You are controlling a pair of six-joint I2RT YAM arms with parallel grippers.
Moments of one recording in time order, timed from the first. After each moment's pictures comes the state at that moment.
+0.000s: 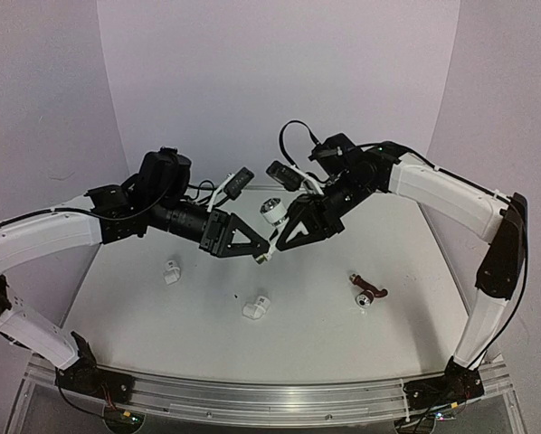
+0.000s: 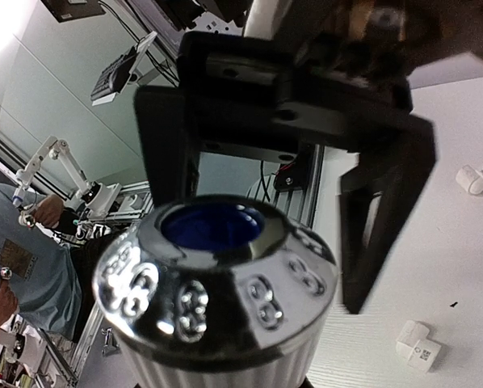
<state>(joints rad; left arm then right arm) -0.88 1.38 1.19 -0.26 0.78 -0.43 0.75 1.84 1.79 -1.00 -1.23 -0.45</state>
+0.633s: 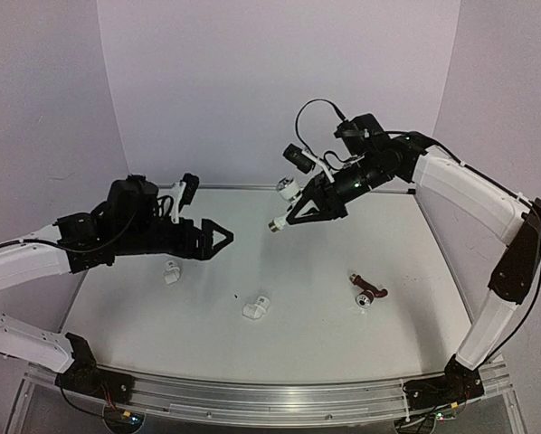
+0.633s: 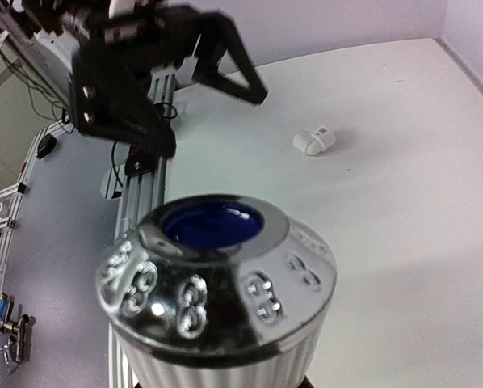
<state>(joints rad) -0.87 1.10 0.98 -0.29 0.07 -0.50 0.70 1.77 1.80 -0.91 -0.78 -0.39</state>
